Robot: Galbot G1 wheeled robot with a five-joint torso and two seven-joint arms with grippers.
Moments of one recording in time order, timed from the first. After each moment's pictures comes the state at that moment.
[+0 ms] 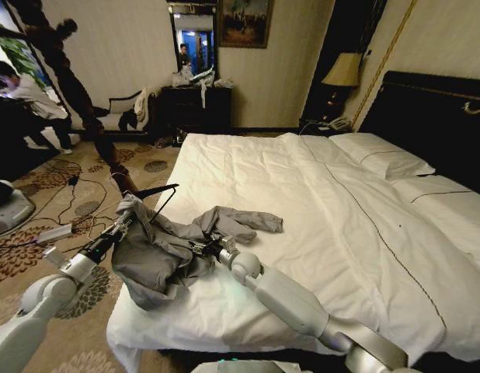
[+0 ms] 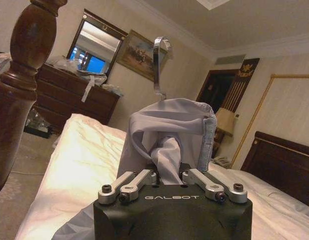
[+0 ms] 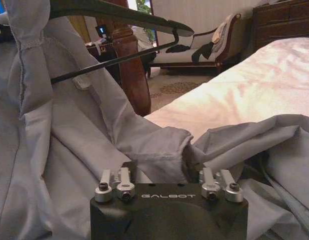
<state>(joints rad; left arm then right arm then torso) 1.48 -0.70 -0.78 -1.76 -1.30 0.01 0.42 -0.64 1.28 -0.41 1.54 0.69 -0.28 0.09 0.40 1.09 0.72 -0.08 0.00</state>
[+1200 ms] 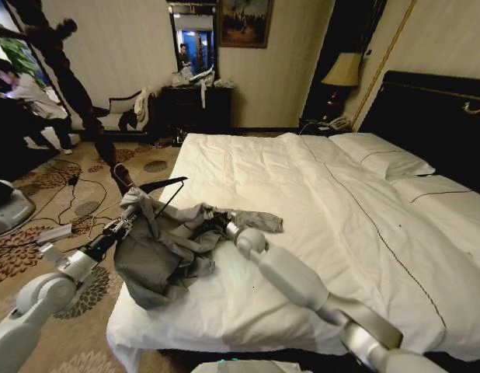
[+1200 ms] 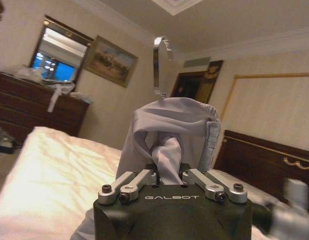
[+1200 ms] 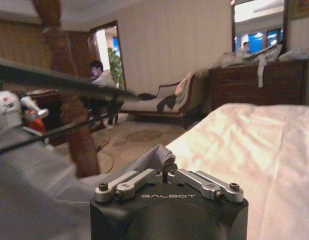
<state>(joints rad) 1.60 -0.66 -0.88 -1.95 -1.31 -0.01 0.43 -0.41 1.27 -0.33 1.47 0.77 -0.23 0.15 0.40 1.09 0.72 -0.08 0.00</state>
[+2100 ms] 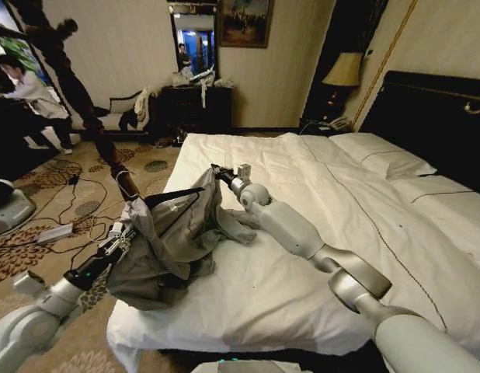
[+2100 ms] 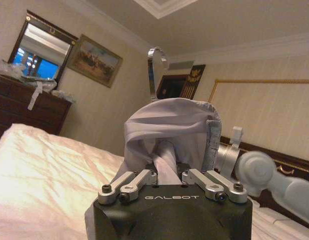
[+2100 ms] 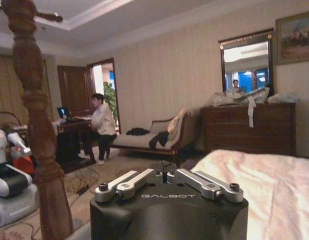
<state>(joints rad) 1.85 -0.73 -1.00 -2.09 -1.31 -0.07 0.51 -0.16 1.29 -0.34 1.32 0.87 -0.18 0.11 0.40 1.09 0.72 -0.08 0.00</state>
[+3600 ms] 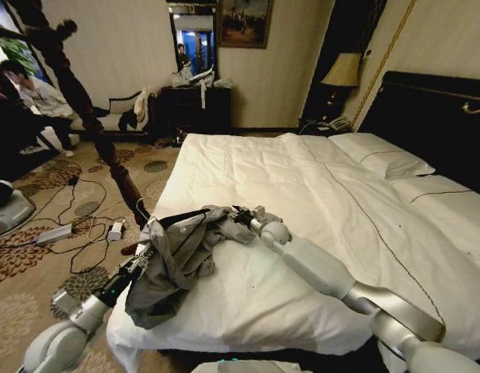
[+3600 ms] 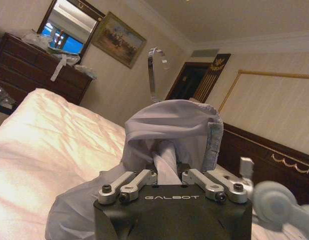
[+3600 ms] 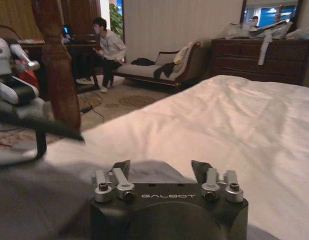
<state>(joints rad) 1.87 -0.87 -0.84 -2.08 -1.20 -0.08 0.47 -0.37 1.15 -0.42 1.37 0.76 -0.24 0.05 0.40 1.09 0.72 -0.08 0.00</state>
